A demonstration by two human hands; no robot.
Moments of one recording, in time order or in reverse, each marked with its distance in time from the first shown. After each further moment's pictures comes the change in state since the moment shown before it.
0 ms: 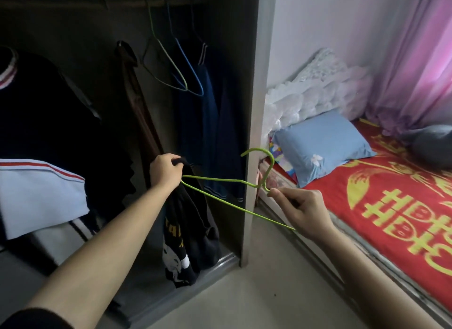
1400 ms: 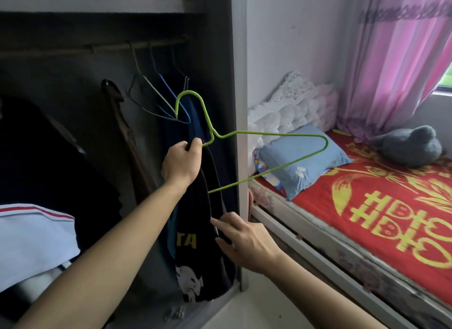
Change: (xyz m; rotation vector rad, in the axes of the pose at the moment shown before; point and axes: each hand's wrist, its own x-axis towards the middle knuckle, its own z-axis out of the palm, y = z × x) left_hand -0.009 0.103 -0.034 -0.391 -0.058 0.164; right_hand -0.013 -0.027 0.100 -0.483 -0.187 -0.341
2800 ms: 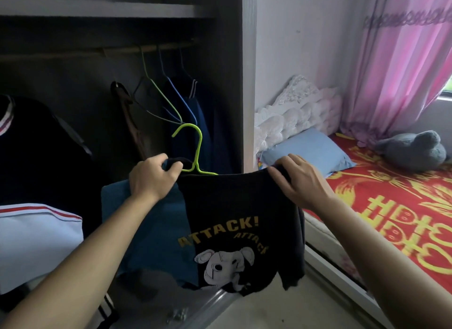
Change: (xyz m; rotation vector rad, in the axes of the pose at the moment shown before) left_hand 0.015 -0.057 -0.070 0.512 0.087 0.311; right_hand 0.053 0.088 -0.116 -0.064 0.178 0.173
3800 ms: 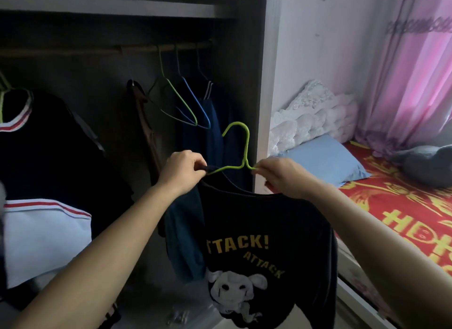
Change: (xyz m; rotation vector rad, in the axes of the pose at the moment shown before) left_hand 0.029 0.015 0.017 -0.032 -0.267 0.121; right_hand 0.071 -0.022 0.027 0.136 -0.462 0.013
